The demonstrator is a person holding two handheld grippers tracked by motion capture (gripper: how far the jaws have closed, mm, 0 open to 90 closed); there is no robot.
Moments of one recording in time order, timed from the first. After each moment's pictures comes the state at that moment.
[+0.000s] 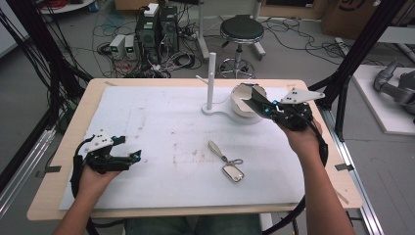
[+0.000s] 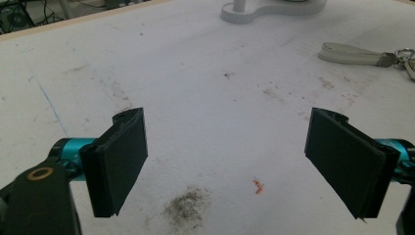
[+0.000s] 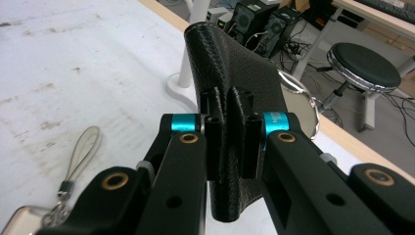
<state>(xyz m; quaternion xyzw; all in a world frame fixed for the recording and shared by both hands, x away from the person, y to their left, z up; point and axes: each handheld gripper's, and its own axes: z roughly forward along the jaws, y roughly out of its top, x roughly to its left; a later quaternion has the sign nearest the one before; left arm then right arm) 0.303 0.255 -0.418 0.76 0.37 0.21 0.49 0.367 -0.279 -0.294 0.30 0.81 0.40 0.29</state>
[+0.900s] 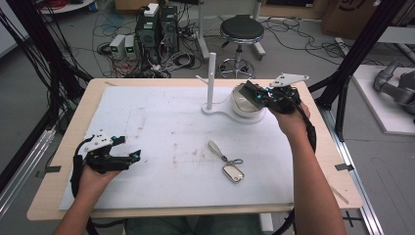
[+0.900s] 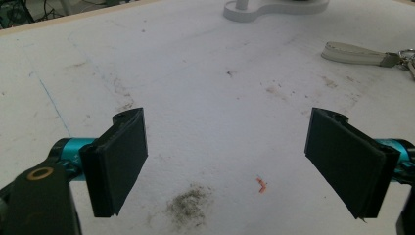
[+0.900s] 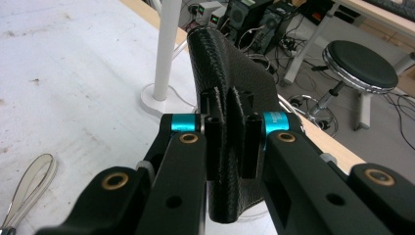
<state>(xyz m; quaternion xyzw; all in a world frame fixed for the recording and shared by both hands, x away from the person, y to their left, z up) 0.305 0.257 -0.420 0.76 0.38 0.21 0.49 0.421 -0.264 -0.296 0.30 0.82 0.39 0.29</state>
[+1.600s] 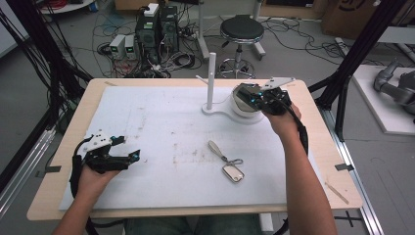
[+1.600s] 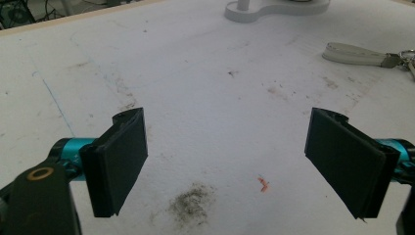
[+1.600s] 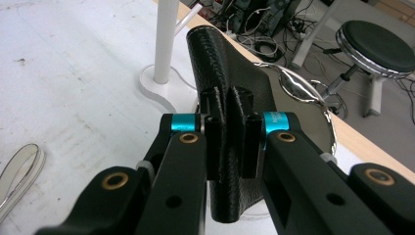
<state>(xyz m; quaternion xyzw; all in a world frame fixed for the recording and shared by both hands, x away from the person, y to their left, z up) 0.305 0.259 -0.420 0.76 0.38 0.21 0.49 0.438 -0.252 -0.321 0.31 0.83 0.36 0.27</state>
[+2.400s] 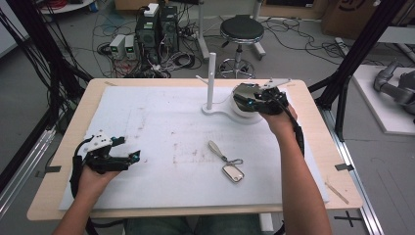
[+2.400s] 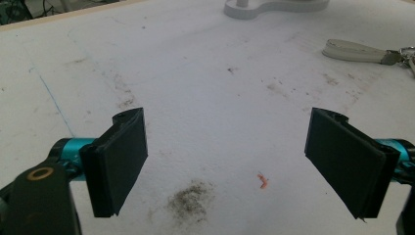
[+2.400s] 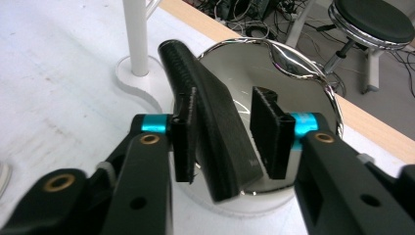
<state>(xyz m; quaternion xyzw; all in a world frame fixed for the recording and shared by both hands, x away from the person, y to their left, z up) 0.304 0.259 -0.422 0.76 0.38 0.21 0.49 0.451 -0.254 -0.338 0.36 0.82 0.35 0.27</state>
